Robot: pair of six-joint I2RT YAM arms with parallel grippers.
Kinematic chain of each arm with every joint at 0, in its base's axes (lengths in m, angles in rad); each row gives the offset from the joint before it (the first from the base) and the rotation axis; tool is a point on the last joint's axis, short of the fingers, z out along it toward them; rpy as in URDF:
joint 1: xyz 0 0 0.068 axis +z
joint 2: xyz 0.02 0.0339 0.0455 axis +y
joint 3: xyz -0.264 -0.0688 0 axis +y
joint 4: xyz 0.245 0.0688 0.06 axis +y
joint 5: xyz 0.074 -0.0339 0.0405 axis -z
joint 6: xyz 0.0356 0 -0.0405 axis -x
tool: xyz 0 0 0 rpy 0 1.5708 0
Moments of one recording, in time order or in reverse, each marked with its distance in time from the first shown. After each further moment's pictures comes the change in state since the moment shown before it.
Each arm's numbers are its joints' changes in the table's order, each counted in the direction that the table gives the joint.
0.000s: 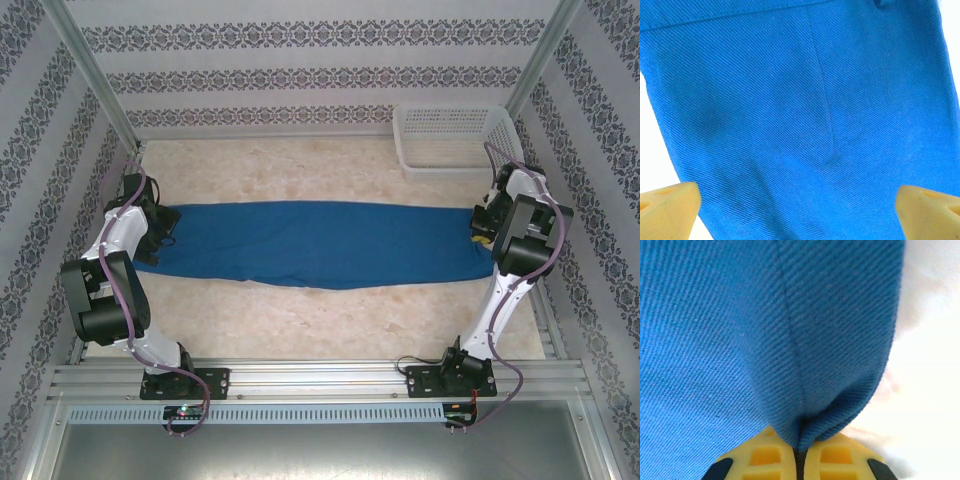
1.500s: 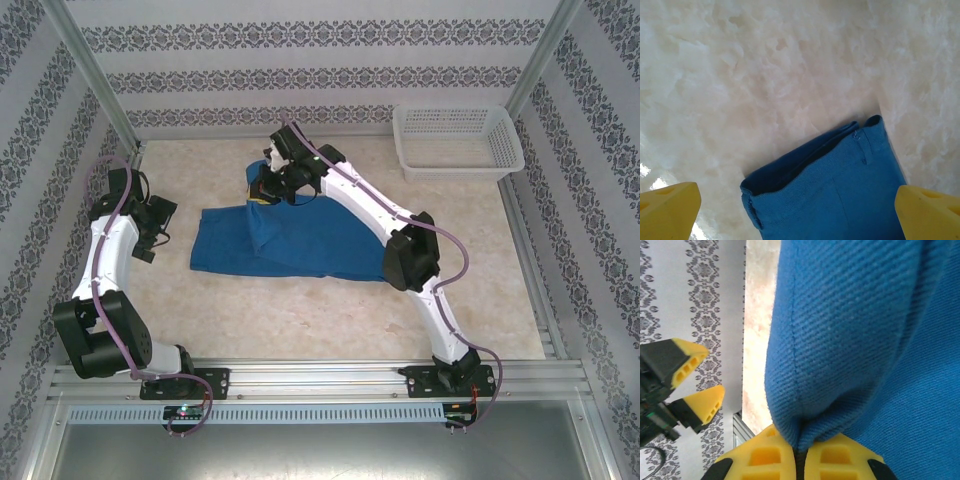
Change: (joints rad) left arm 0.000 -0.204 -0.035 0.122 0.069 -0.008; right arm 1.096 0.177 -0.655 -0.323 -0.521 -0.796
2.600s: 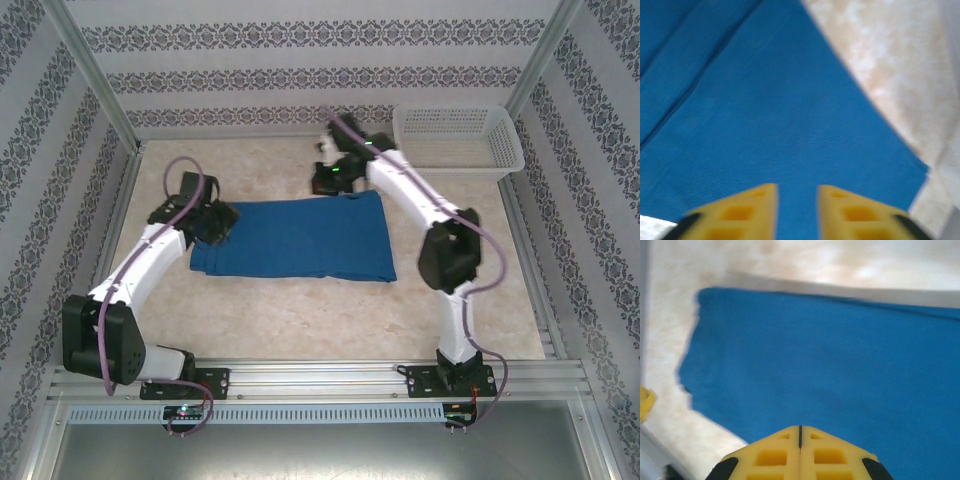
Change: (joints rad) left arm -0.471 -0.010 0.123 -0.259 0.054 0.142; right arm -0.246 -0.291 0.369 0.145 0.183 0.445
